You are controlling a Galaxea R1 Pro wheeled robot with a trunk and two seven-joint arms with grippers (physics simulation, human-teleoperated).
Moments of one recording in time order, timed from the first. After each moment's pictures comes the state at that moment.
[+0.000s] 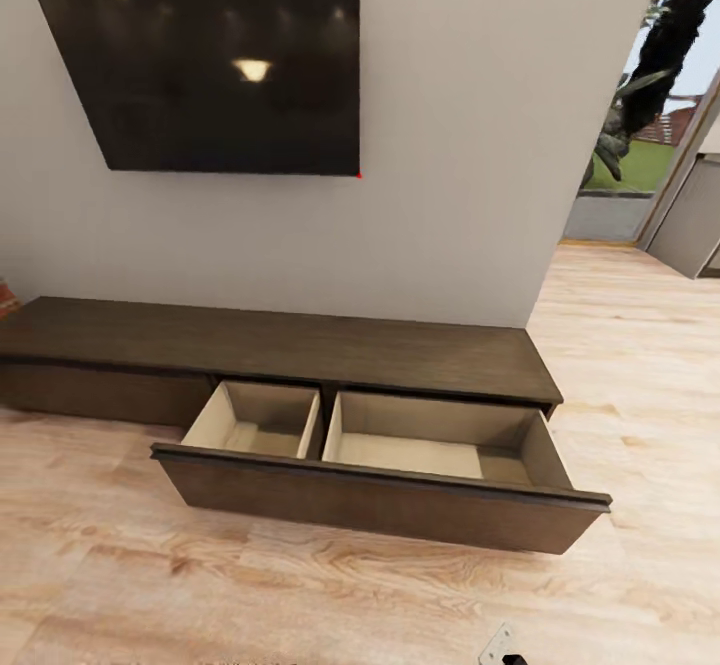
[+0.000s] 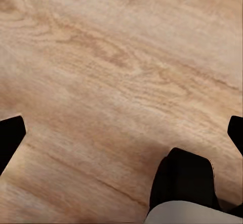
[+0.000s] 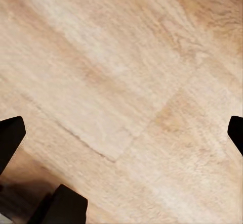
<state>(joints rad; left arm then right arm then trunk) -0.45 0.14 -0.88 0.05 1.13 0.06 0.06 -0.49 -0.04 -0.02 0.07 0.61 -0.22 0.08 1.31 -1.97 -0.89</state>
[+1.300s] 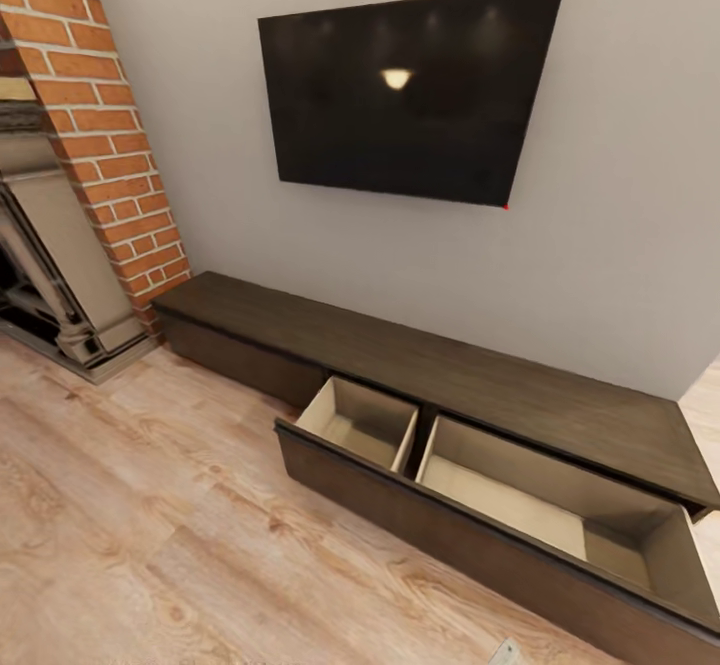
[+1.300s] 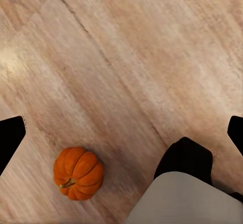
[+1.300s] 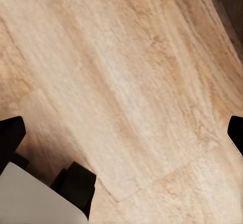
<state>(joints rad) -0.45 0.13 -0.82 0.05 1.23 0.06 0.22 -0.46 -0.04 -0.02 0.07 0.61 -0.22 0.08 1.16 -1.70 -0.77</state>
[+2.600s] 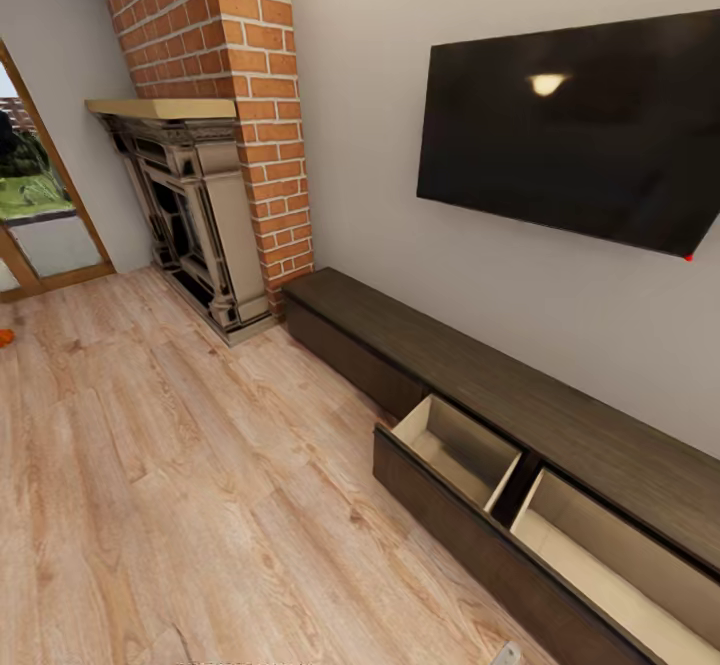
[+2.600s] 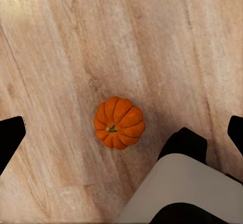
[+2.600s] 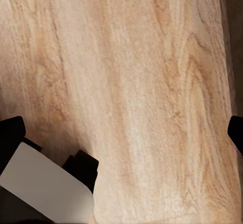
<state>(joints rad) -0.45 0.13 -0.81 0.05 1.23 0.06 0.22 -0.46 -0.04 -0.02 0.07 0.61 -0.22 0.08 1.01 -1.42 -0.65</state>
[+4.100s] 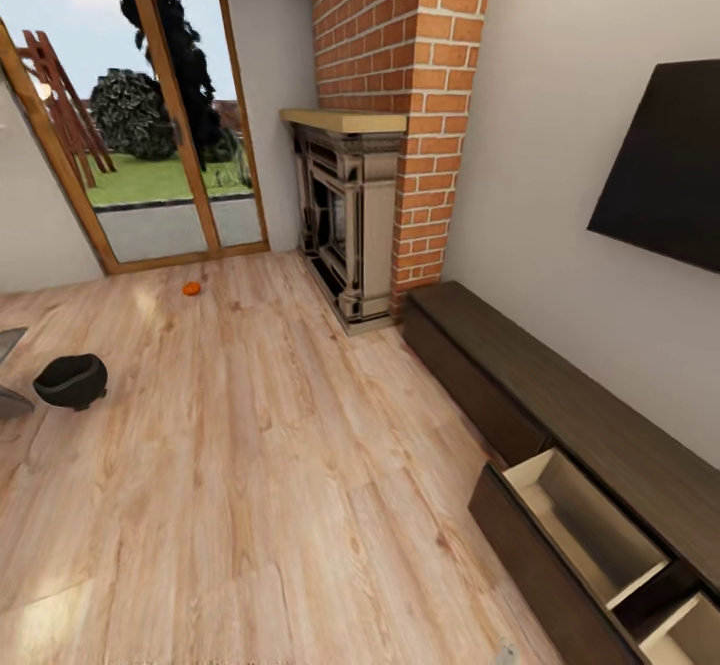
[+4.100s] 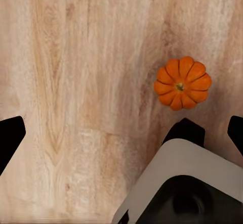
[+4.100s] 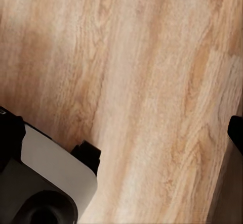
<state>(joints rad) -0.45 0.13 -0.81 0.05 1.23 0.06 0.22 -0.46 -0.04 -0.02 0.07 0.61 -0.22 0.08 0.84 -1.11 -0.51</state>
